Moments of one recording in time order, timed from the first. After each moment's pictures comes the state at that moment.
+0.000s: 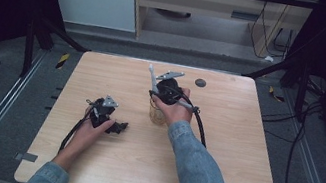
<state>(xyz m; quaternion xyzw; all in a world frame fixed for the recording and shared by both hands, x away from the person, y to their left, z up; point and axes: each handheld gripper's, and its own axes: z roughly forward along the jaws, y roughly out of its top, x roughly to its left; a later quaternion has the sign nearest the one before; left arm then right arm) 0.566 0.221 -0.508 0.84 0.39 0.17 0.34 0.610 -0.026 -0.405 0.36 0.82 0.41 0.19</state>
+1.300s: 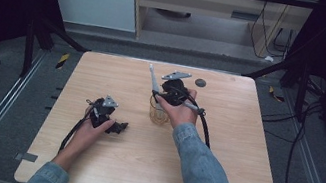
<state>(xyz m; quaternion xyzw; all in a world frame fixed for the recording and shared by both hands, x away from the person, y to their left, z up) 0.566 0.221 -0.508 0.84 0.39 0.17 0.34 0.601 -0.041 -0.395 0.37 0.81 0.42 0.20</state>
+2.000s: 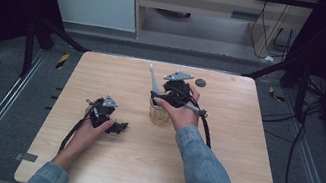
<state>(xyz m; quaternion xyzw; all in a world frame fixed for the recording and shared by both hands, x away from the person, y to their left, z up) 0.566 0.221 -0.508 0.84 0.39 0.17 0.34 0.590 -0.044 -0.386 0.38 0.79 0.42 0.23</state>
